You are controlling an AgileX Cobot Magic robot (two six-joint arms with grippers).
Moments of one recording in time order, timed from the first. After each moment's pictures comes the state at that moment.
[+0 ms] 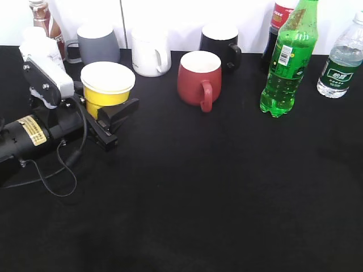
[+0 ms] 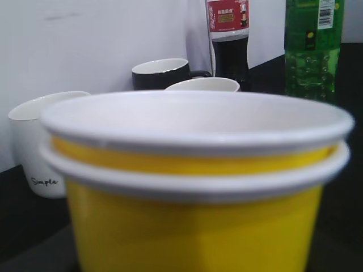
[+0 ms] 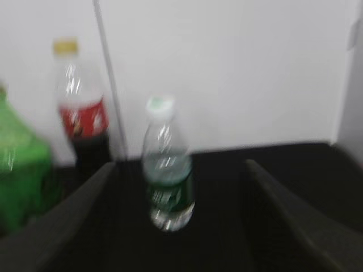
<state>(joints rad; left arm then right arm) -0.33 1.89 -0.56 0.50 -1.21 -0.04 -0.09 1.01 -0.32 -0.05 -0.57 0.11</state>
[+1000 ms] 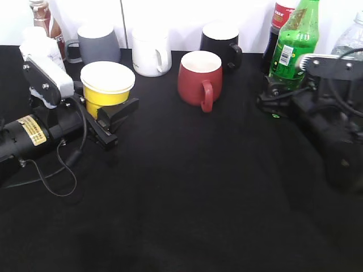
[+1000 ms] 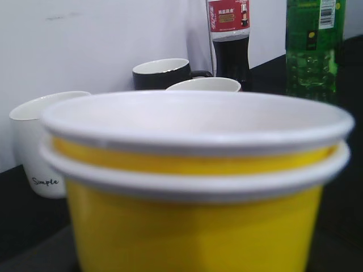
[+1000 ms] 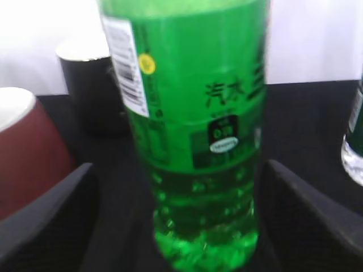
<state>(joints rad) -0.33 1.89 -0.56 0.50 -1.21 -0.04 0.46 1.90 -0.58 0.44 -1.13 -0.06</state>
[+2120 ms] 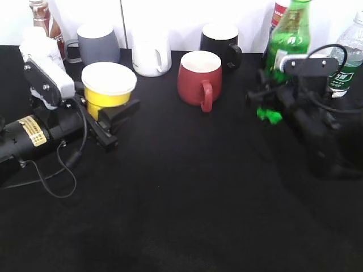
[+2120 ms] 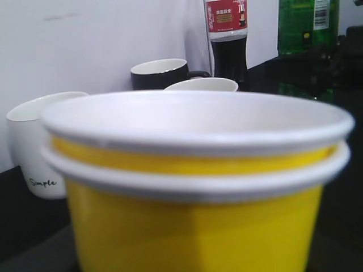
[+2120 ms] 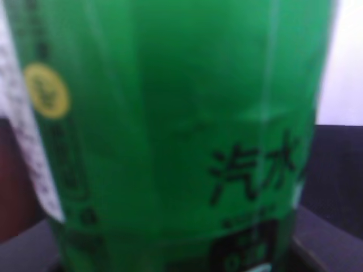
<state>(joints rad) -0.33 1.89 -0.56 0.52 -1.21 -0.04 0.40 2.06 -0.70 0.27 -1.22 -0.10</state>
